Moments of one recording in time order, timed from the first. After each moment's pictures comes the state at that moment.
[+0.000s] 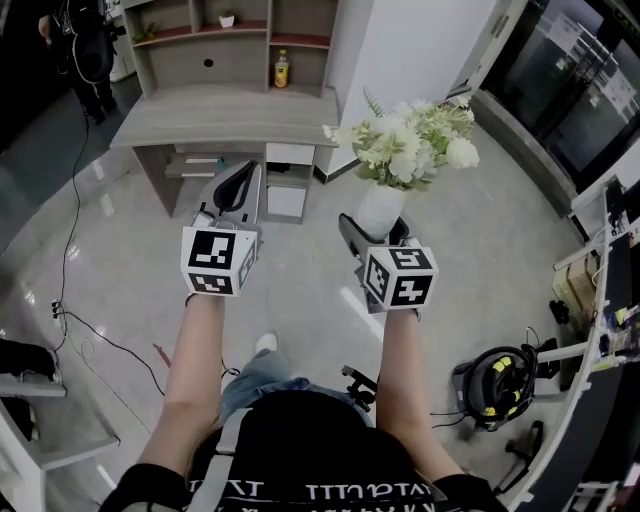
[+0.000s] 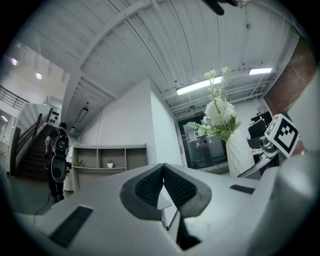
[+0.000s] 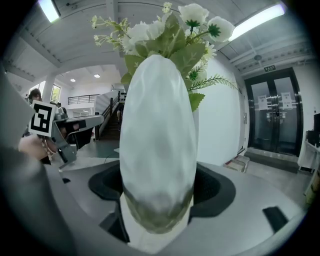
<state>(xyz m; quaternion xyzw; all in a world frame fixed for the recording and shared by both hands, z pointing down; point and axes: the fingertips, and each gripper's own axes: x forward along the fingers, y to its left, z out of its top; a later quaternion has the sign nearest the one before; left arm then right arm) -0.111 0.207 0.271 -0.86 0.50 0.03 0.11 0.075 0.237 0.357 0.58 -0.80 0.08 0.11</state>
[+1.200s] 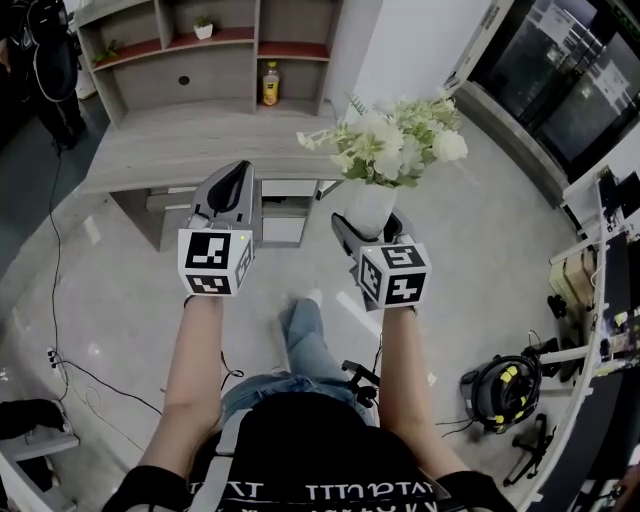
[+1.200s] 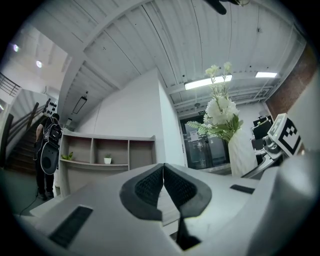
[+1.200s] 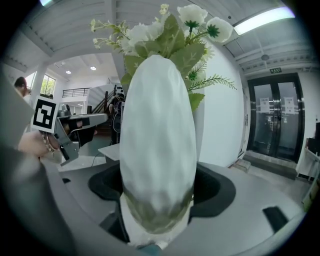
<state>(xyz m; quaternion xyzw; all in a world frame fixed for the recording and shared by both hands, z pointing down) -0.149 -0.017 0.292 -0.87 0.49 0.03 0.08 0.033 0.031 0.371 0.60 -0.79 0.07 0.14</state>
